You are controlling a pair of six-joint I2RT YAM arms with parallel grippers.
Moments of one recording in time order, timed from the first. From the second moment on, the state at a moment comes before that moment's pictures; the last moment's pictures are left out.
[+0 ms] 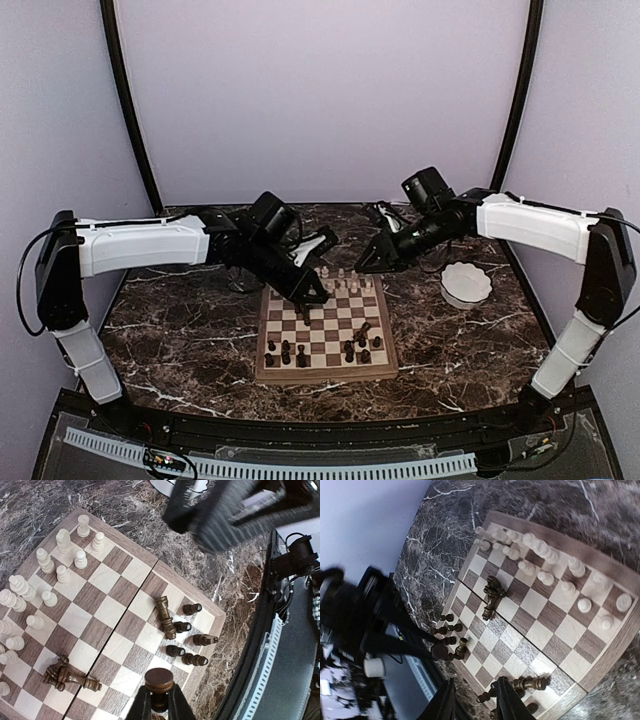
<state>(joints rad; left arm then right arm) -0.87 1.75 1.35 -0.51 0.38 -0.15 0.60 1.67 1.30 -0.57 -0.71 0.36</state>
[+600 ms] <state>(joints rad) -0.75 1.81 1.39 -0.72 0.88 -0.03 0.97 1.65 1.48 -0.81 -0.26 -0.15</state>
